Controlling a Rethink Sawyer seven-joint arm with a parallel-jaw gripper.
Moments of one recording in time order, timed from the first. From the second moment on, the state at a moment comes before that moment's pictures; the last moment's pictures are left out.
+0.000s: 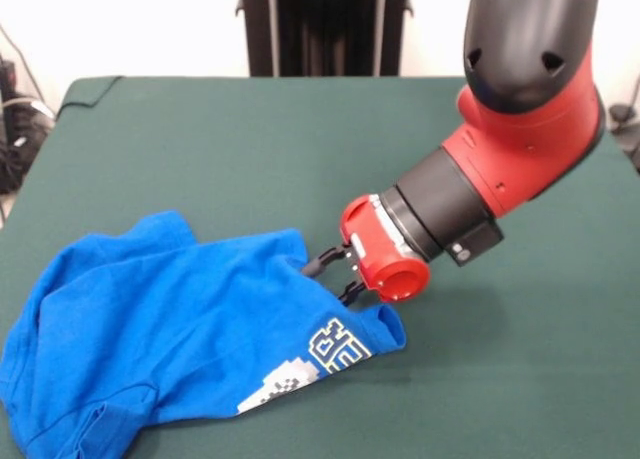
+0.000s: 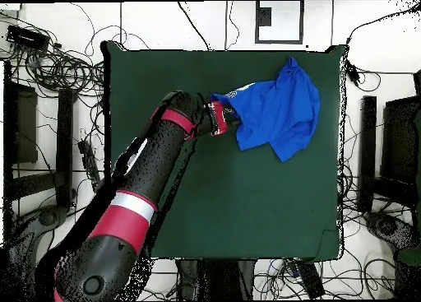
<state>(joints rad) 0.34 0.24 -0.87 0.74 -0.16 0.72 3.72</state>
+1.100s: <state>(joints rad) 0.24 0.23 -0.89 0.60 -0.16 0.65 3.72</state>
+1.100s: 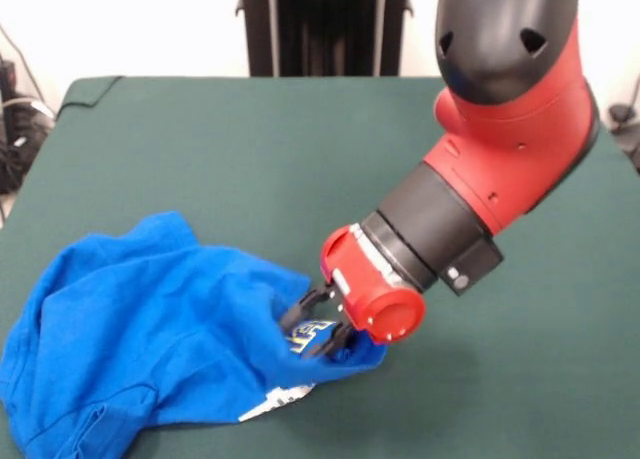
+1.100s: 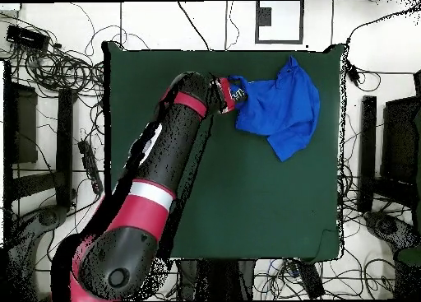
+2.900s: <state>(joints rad) 0.12 0.37 -0.91 0.18 -0.08 0.65 3.72</state>
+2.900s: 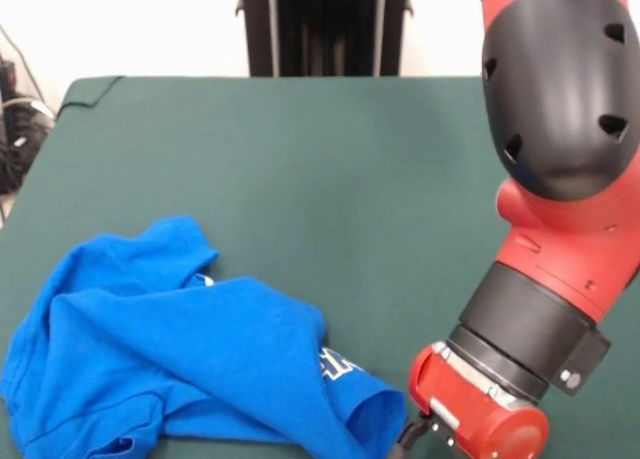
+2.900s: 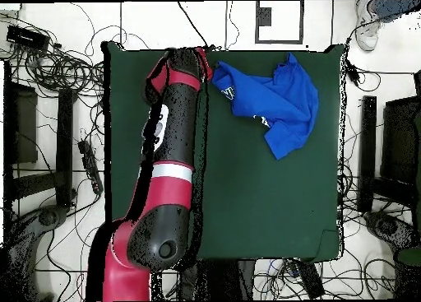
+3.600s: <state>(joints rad) 0.03 0.44 -0.97 -0.04 -0.07 0.65 3.72</state>
